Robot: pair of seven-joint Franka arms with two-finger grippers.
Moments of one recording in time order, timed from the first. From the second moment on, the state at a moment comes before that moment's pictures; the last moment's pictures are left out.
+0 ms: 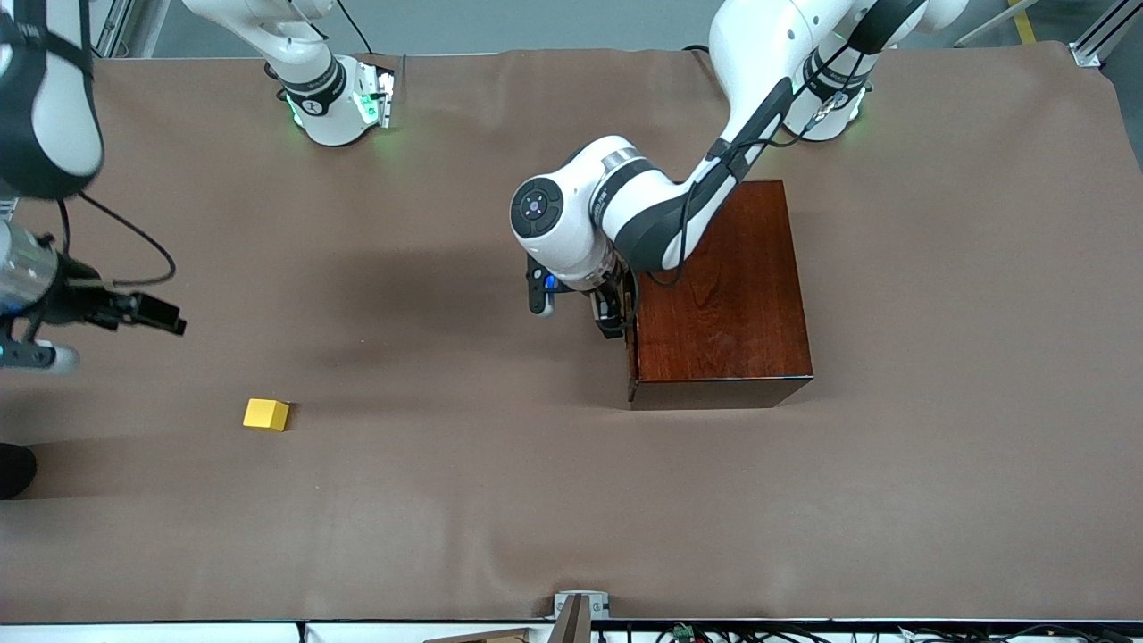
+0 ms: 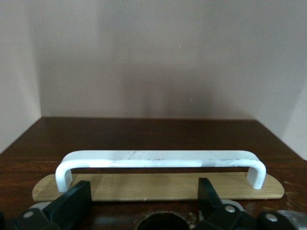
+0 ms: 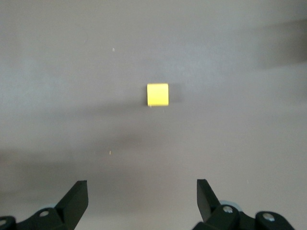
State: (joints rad) left arm -0.65 0.75 -0.24 -1.23 0.33 1.65 0.60; right arm -0.02 0.13 -0.04 -1.62 0.05 1.72 0.03
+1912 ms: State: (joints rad) left arm -0.18 0.30 -0.22 -1.24 0.14 1.61 -0.07; right arm -0.02 0.01 -0.04 -1.48 0.02 1.49 0.03
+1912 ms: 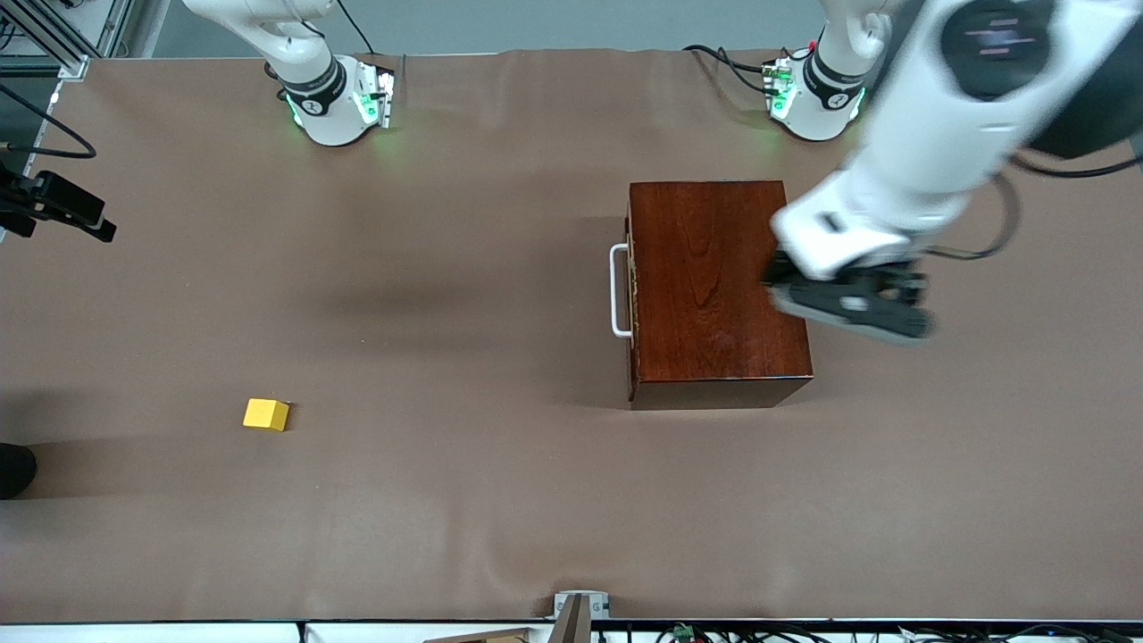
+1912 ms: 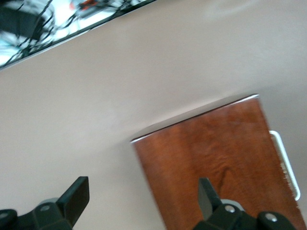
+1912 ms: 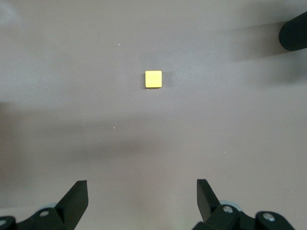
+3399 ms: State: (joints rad) left arm 0.02 0.07 -0.13 -1.52 0.03 1.59 -0.08; right arm -0.02 0.03 -0.04 -1.48 0.02 1.50 0.03
